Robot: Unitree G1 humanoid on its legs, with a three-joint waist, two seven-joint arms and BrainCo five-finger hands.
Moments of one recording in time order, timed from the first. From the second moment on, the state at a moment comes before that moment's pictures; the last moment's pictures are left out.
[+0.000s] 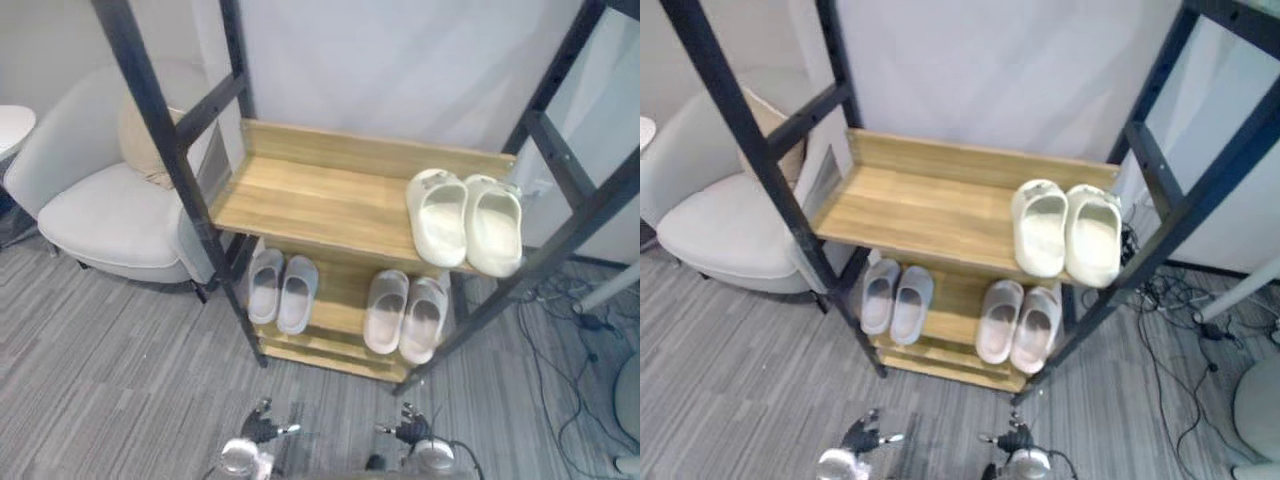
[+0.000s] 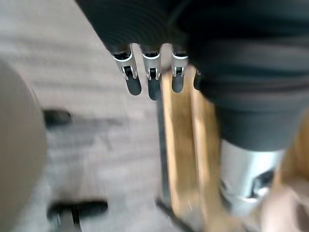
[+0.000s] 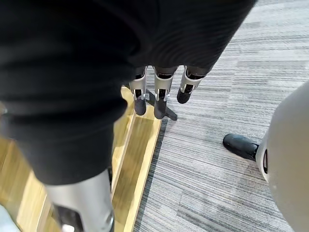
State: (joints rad) left arm 0.06 0.12 -0.19 0.98 0.02 -0.08 0.14; right arm 0.04 -0.04 0.10 1.00 0.01 -0.08 -0.17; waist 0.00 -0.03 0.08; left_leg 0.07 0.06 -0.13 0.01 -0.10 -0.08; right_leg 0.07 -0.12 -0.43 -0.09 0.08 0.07
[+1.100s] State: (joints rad) left arm 0.02 0.06 -0.03 0.97 0.02 -0.08 0.17; right arm 0.02 0.00 0.05 0.94 0.00 -0.09 -0.11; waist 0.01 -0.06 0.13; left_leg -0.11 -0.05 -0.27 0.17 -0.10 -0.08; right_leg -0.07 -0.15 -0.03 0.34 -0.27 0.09
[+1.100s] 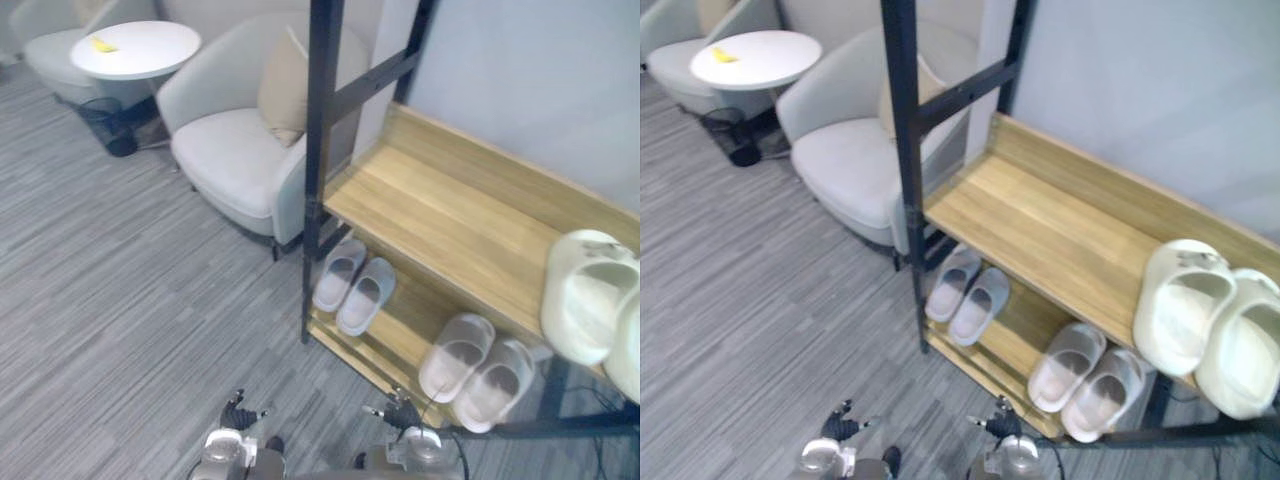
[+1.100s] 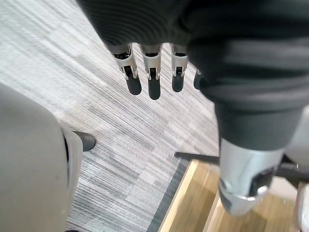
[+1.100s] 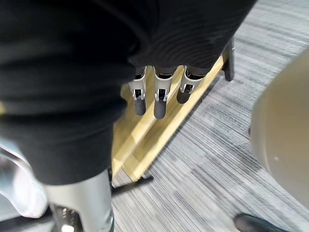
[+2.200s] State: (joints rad) left arm 0.00 0.04 0.01 1.05 -0.02 -0.08 0.16; right arm -0.05 -0.02 0.05 0.97 0.04 -0.09 -0.11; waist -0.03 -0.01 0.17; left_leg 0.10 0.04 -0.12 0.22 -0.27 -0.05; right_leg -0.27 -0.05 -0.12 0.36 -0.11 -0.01
